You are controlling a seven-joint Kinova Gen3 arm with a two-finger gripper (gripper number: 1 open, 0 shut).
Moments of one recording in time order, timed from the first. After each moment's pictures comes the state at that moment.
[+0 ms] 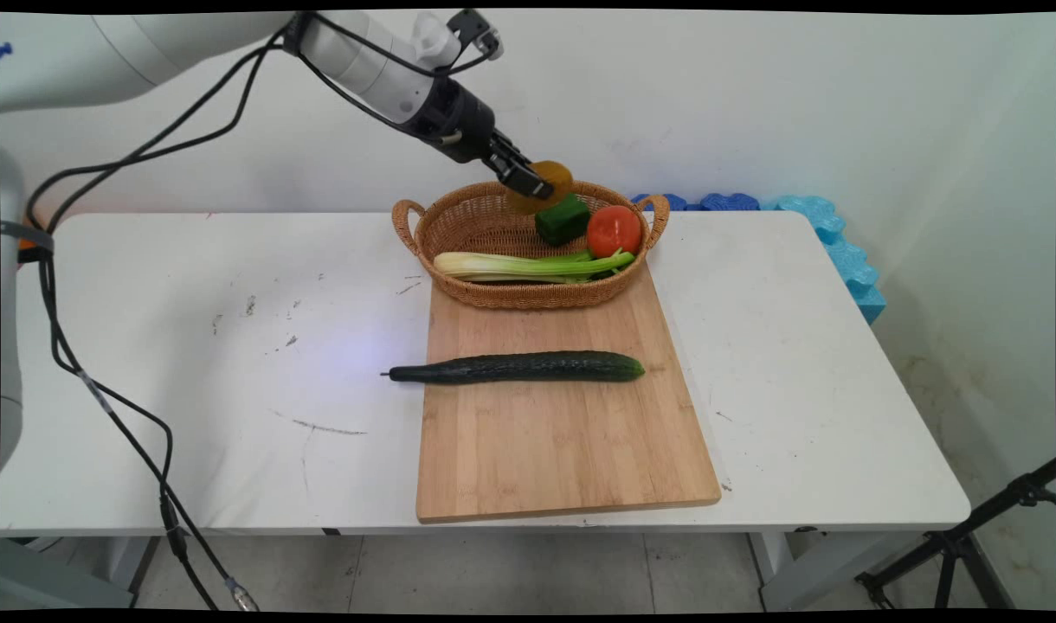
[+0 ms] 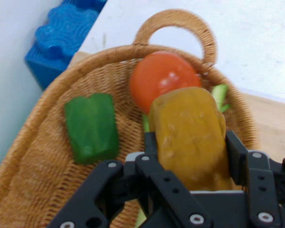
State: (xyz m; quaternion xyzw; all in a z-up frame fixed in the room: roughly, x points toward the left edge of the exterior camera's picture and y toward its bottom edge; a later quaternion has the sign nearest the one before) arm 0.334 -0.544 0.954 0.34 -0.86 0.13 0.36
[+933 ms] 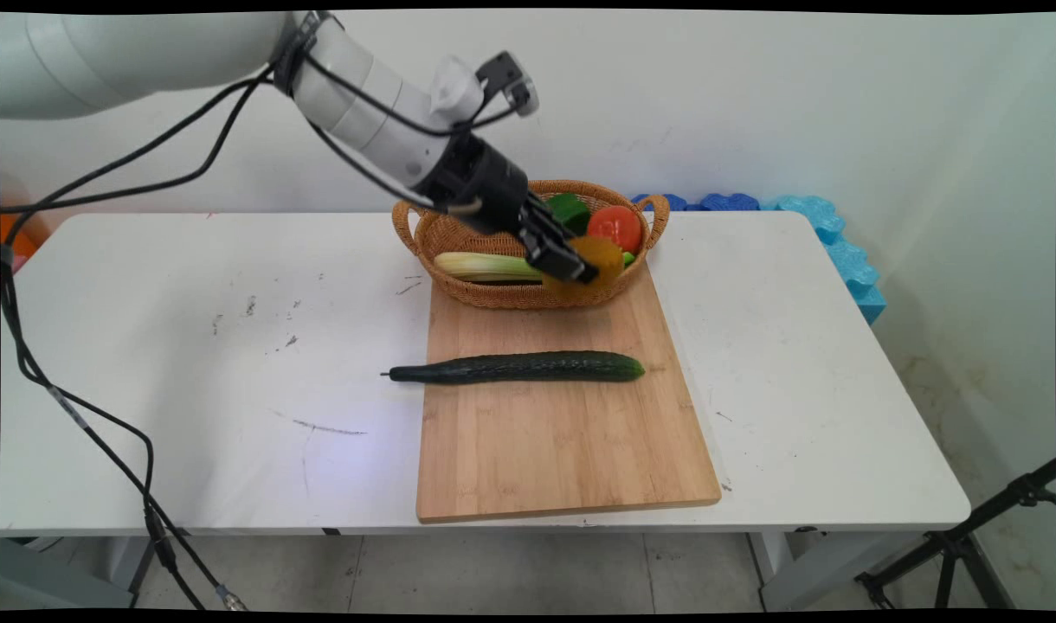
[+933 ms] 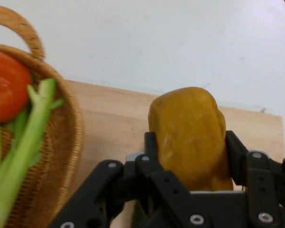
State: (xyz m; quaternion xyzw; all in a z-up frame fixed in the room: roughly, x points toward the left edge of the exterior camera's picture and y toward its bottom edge) arm 0.260 -0.435 0.957 0.29 -0.88 0.06 0.38
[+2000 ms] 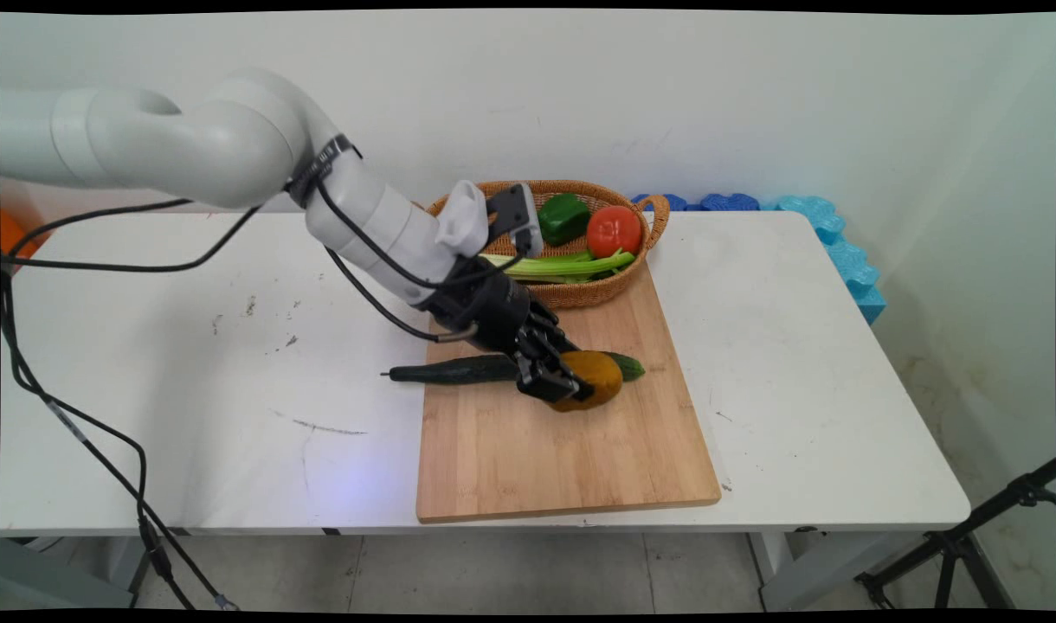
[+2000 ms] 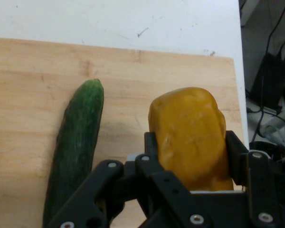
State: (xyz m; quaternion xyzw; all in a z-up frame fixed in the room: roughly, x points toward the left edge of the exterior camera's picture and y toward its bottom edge) arm 0.235 -0.382 0.885 0.24 -0.90 0.02 0.36
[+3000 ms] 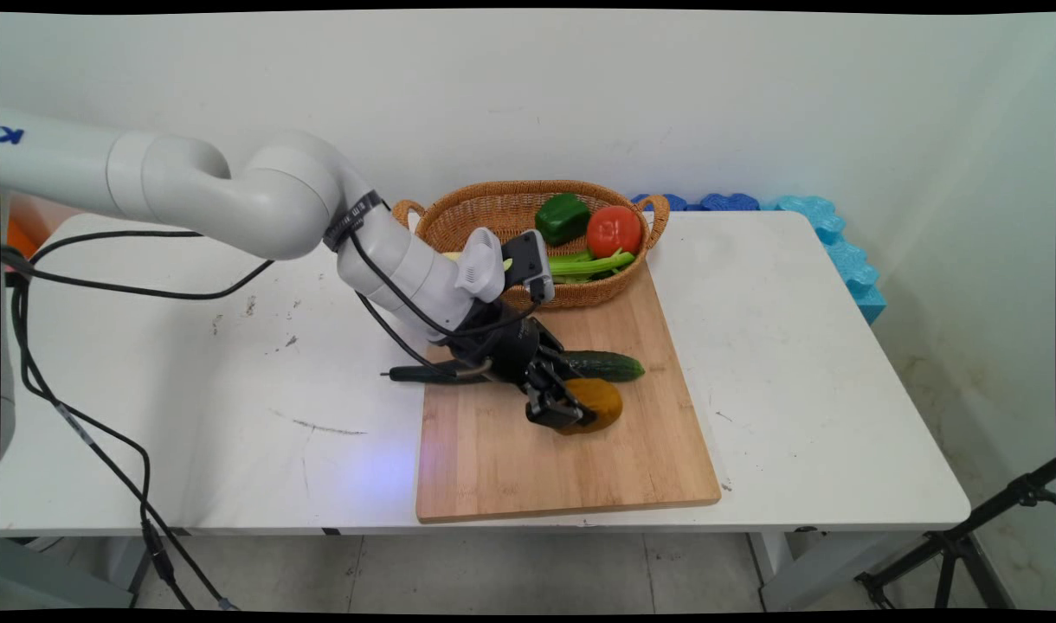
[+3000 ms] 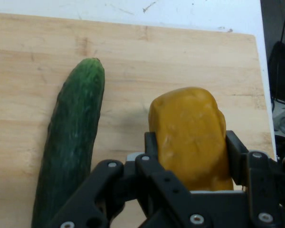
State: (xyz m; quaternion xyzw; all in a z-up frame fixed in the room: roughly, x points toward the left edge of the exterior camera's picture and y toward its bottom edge) arm 0.225 -0.387 0.836 0.24 -0.90 0.03 0.35
